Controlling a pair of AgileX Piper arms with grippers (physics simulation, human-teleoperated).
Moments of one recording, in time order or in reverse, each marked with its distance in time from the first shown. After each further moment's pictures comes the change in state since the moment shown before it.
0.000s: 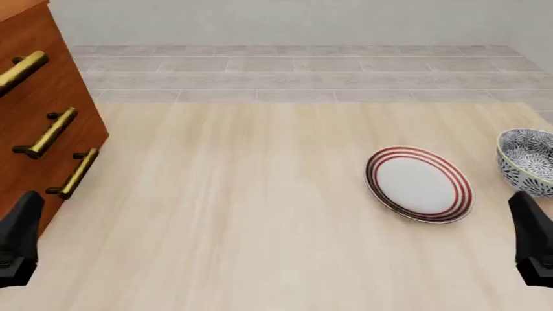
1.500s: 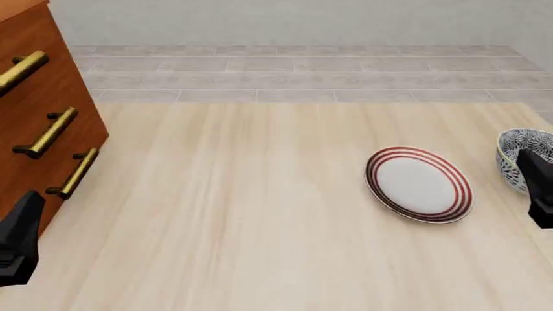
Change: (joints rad) left arm 0.002 0.008 0.000 -0.009 0.002; right arm -0.046 0.366 -0.319 0.170 -0.237
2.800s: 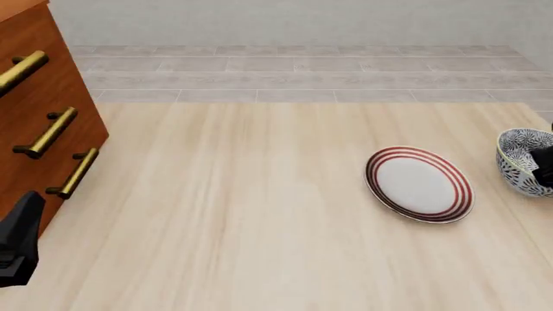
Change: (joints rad) left arm 0.000 -0.007 0.000 0.010 -0.002; right arm -0.309 0.669 -0.275 0.010 -0.489
